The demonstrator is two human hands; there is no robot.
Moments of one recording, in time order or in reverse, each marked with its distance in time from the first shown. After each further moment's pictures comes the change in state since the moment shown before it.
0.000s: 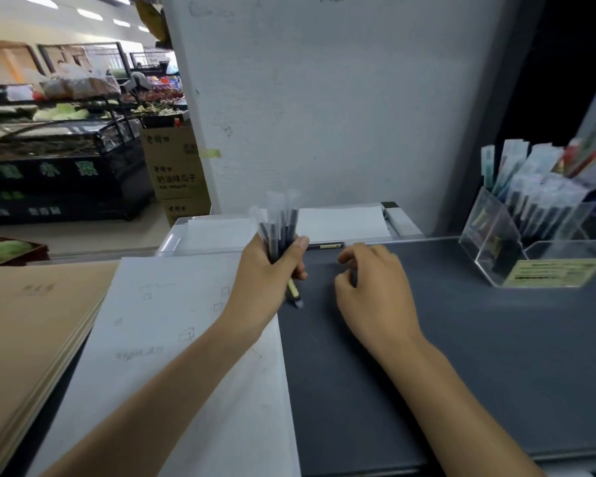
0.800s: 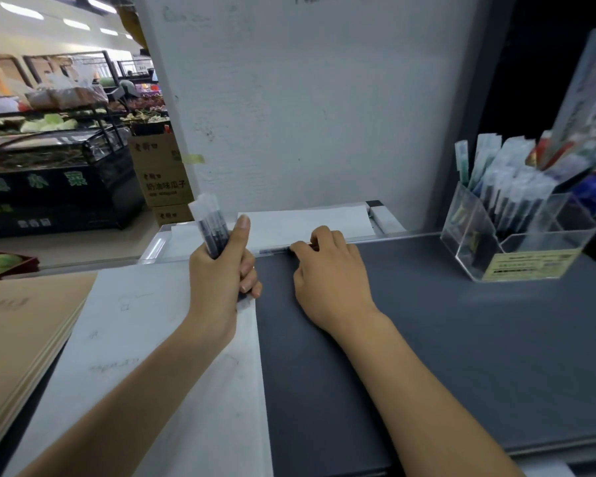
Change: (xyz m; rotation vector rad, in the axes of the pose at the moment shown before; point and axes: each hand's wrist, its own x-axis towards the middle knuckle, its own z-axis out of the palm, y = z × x) left_hand 0.010 -0.003 -0.009 -0.347 0.175 -0.103; right_hand 0.031 -0.003 0.027 -0.323 -0.073 -0.238
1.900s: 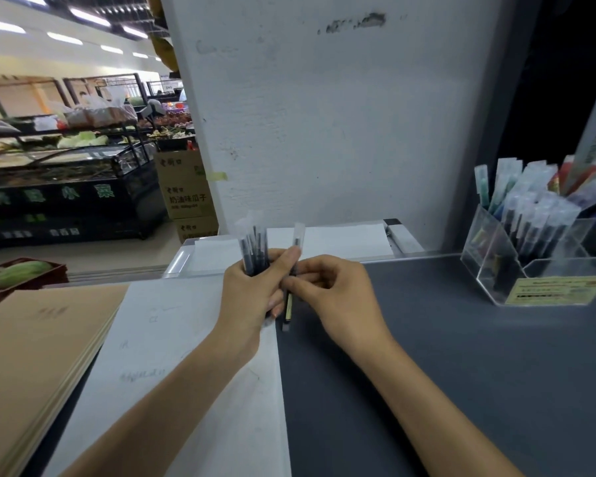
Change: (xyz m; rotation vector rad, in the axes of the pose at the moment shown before) left_hand -0.001 0.000 0.002 0.039 -0.140 0.024; right_hand -0.010 -0.020 -0.019 1.158 0.002 0.205
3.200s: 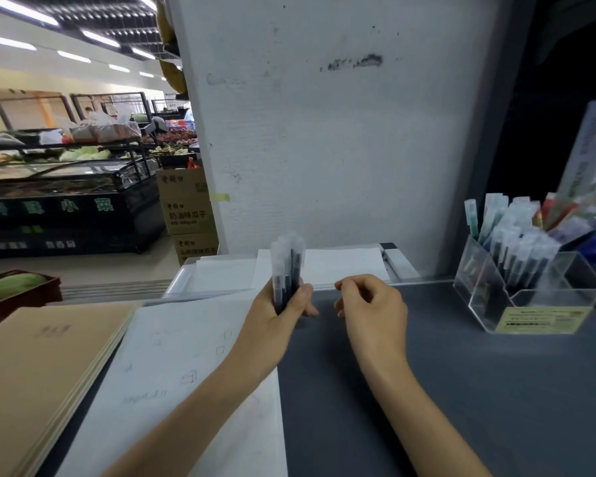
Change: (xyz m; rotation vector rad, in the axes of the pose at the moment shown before) left_hand -0.016 0.001 0.010 0.396 -0.157 0.131; right_hand -0.001 -0.005 -0.021 -0.118 0.431 0.136
